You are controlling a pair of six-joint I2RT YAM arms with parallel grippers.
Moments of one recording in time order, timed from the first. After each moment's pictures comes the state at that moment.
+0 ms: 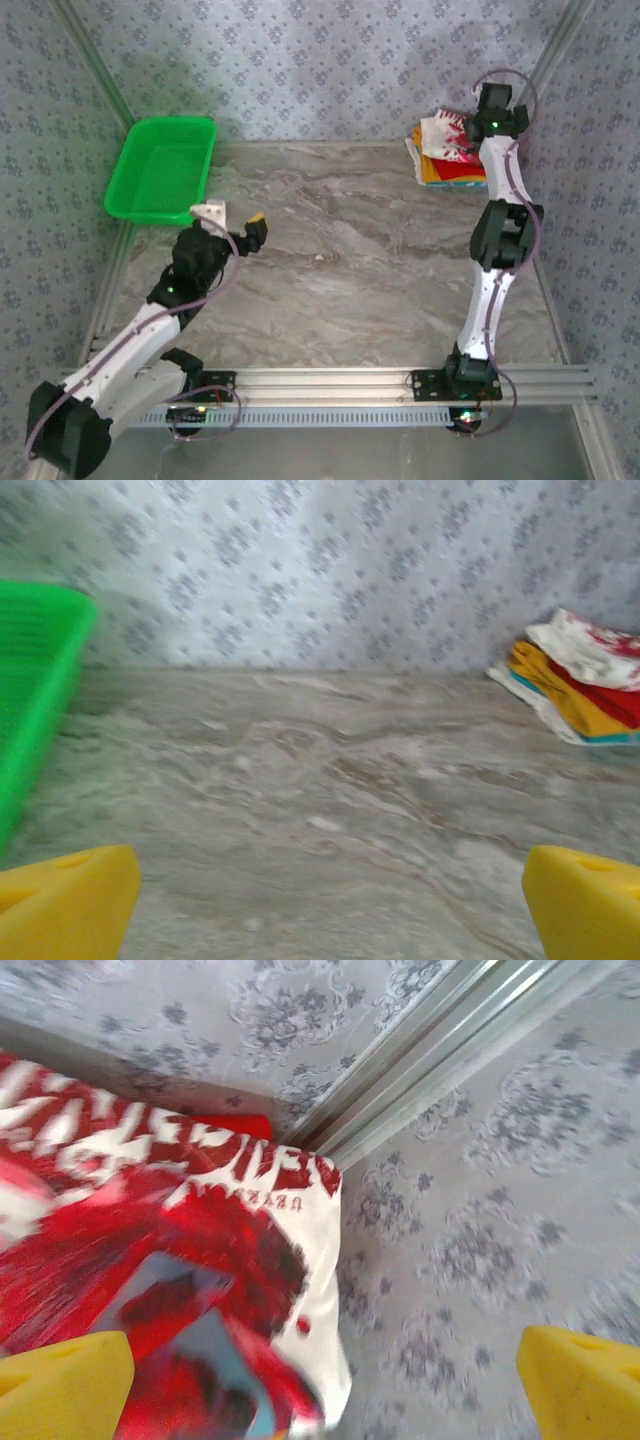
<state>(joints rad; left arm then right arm) -0.47 0.83 0.49 0.17 -0.18 -0.22 -0.12 2.17 2.10 -0.47 0.45 -0.39</state>
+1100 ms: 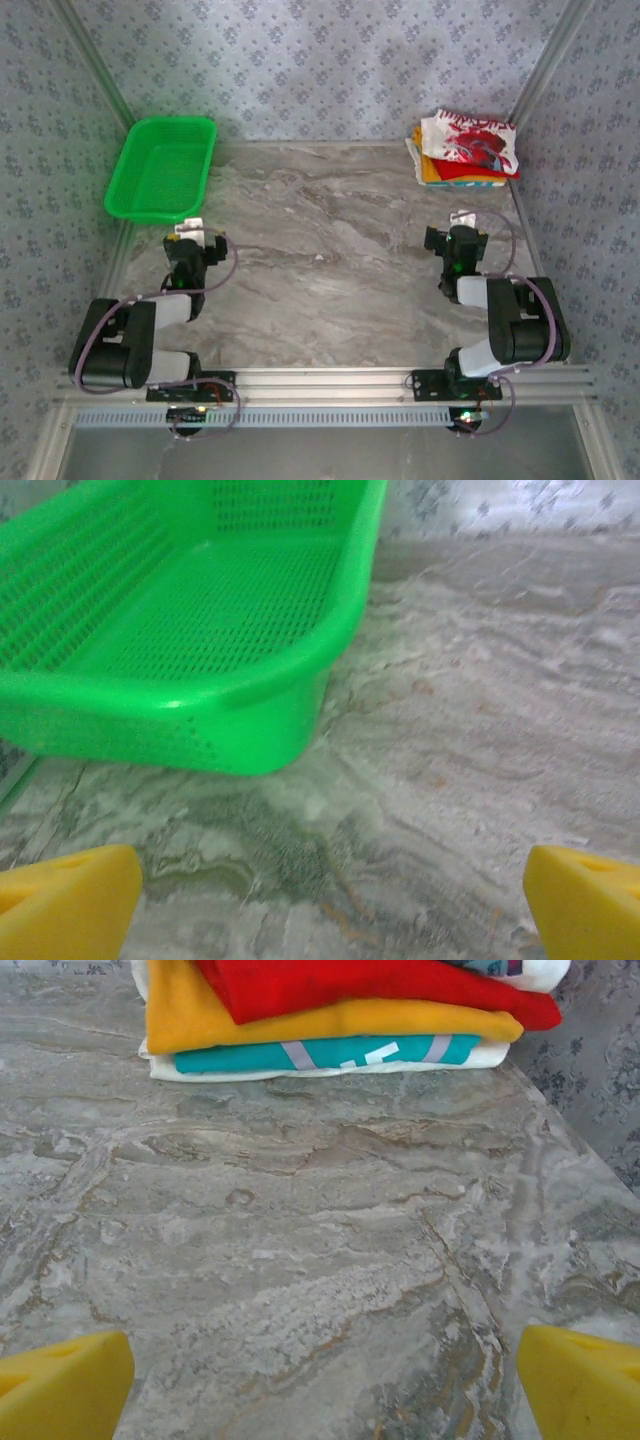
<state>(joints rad) -0.10 1.34 0.26 0.77 -0.25 0.01 0.01 1.46 0.36 0.67 0.28 0.01</state>
